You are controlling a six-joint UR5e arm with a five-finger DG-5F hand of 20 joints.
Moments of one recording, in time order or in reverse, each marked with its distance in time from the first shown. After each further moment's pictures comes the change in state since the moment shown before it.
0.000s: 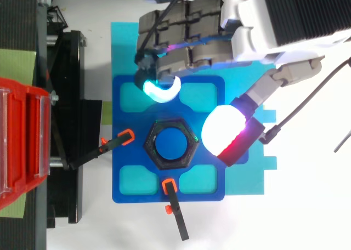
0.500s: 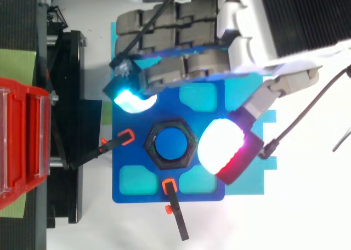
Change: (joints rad) arm 0.023 -0.001 0.000 0.050 0.004 0.000
